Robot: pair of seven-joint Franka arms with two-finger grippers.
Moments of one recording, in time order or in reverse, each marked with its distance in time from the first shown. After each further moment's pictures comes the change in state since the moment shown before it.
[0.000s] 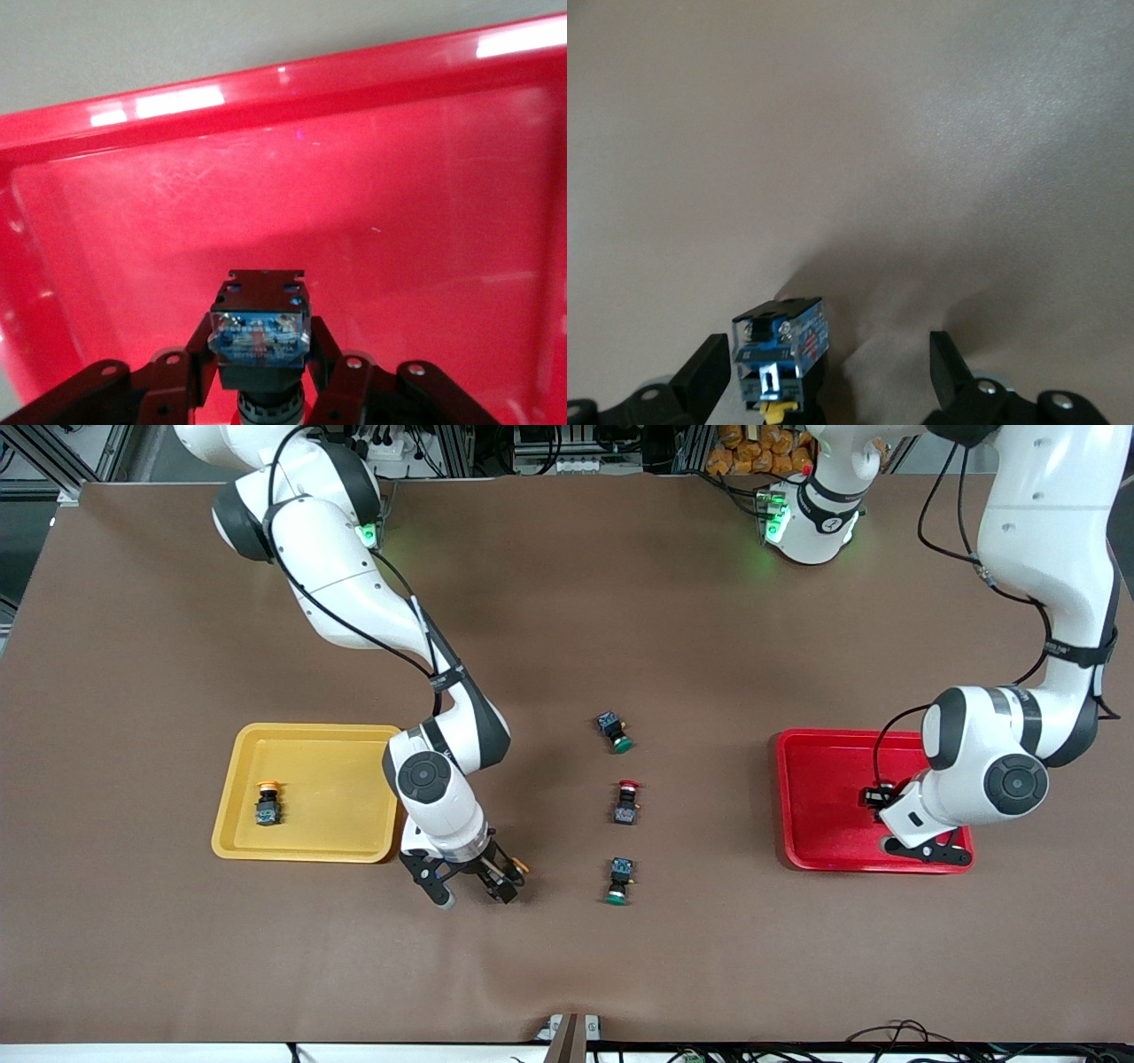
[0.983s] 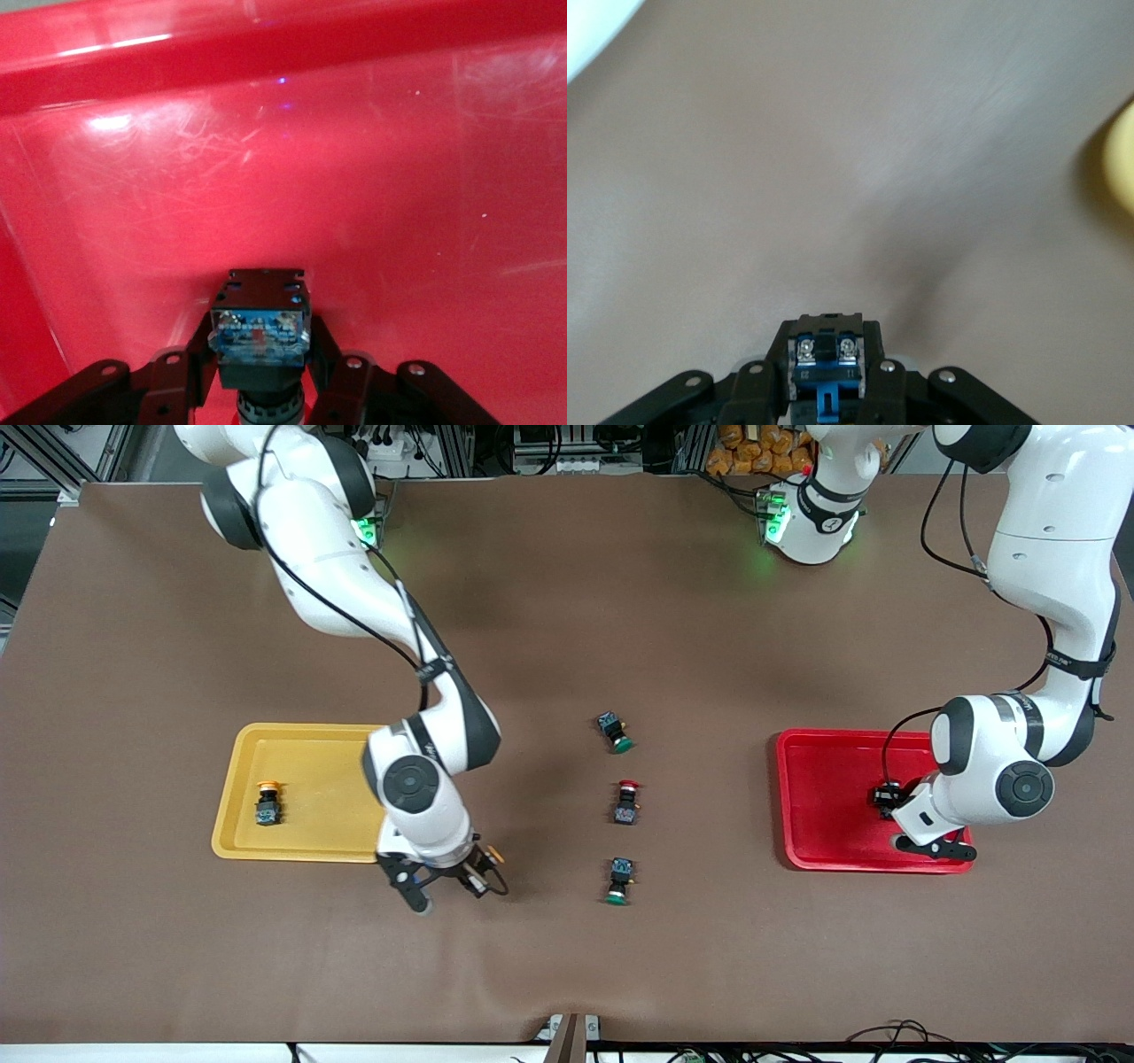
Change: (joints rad) left arm 0.056 0.032 -0.005 -0.028 0.000 0.029 0.022; right arm -0.028 -0.104 -0.041 0.075 0.011 -0.324 -0.048
